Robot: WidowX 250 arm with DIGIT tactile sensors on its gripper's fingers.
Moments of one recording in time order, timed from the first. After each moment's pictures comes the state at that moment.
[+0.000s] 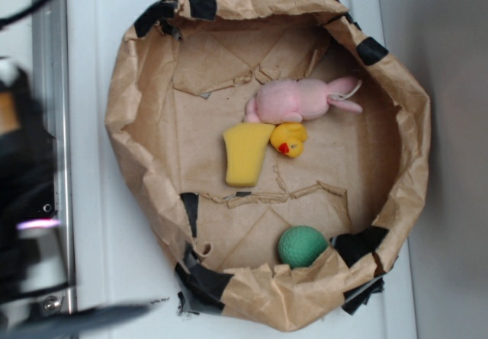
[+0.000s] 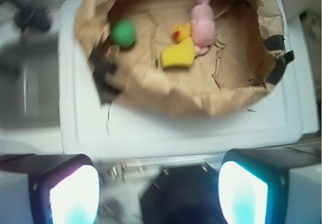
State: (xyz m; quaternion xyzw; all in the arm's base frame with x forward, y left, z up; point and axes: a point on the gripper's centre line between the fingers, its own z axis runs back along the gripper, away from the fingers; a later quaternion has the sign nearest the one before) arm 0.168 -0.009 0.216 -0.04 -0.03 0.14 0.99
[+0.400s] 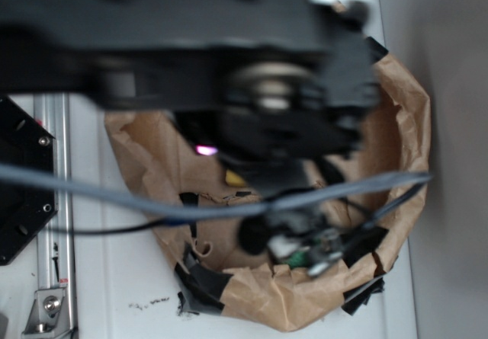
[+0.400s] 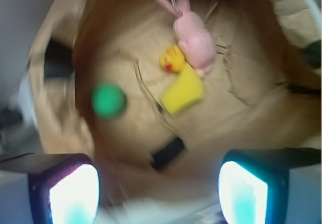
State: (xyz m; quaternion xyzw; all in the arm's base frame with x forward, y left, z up) arm 0.258 -0.009 0.160 -0.07 0.03 0.35 0.94
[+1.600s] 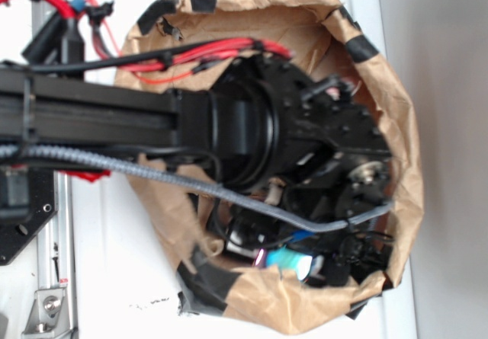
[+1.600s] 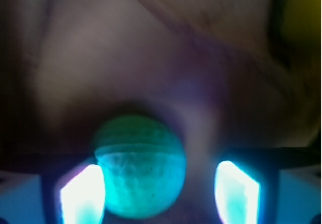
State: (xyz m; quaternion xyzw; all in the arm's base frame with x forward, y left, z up) arm 0.270 -0.091 0.045 -0.14 0.20 0.55 0.80
